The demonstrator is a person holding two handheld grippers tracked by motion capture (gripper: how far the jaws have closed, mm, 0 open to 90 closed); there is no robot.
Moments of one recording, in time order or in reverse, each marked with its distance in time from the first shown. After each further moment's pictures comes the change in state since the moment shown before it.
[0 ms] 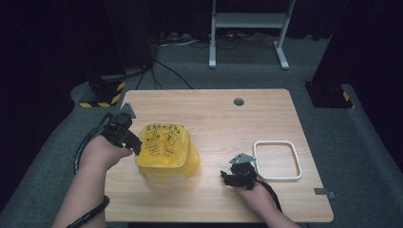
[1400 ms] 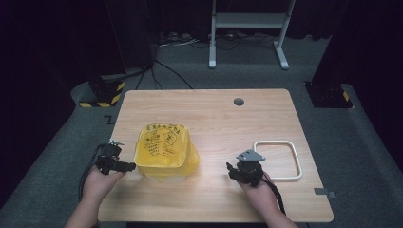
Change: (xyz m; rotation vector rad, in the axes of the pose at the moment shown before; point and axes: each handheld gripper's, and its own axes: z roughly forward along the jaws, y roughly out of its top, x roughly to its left) left arm 0.074 -0.055 0.126 -0.303 -0.051 0.098; right arm -0.009 0.007 -0.023 -0.101 -0.103 0.053
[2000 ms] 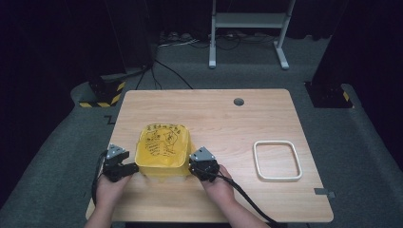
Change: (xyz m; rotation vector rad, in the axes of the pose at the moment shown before) left arm -0.014 -0.029 0.022 -0.467 -0.065 0.025; right arm 0.111 0.055 0.047 -0.115 0.054 -0.152
